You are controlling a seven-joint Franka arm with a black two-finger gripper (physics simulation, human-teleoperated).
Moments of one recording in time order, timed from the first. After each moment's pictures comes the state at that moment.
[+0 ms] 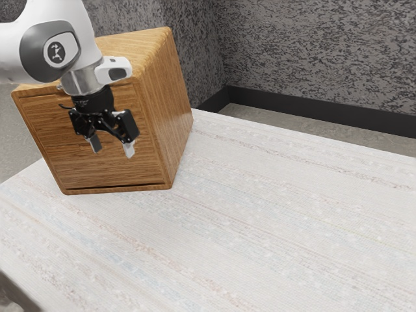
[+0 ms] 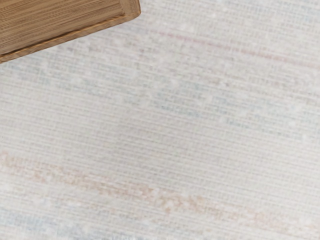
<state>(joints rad) 0.16 0.05 0.11 -1.47 0.00 1.52 0.05</state>
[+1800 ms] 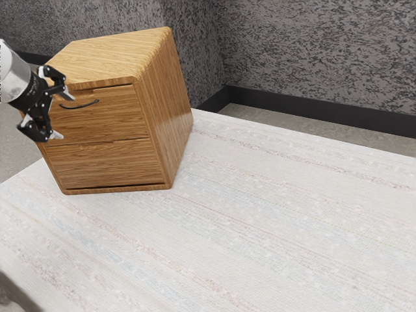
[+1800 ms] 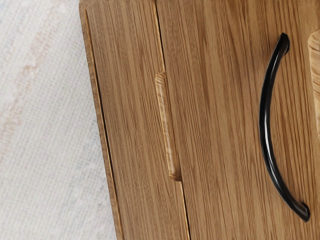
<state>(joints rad) 0.15 -0.29 0.29 -1.90 0.07 2.21 -1.51</state>
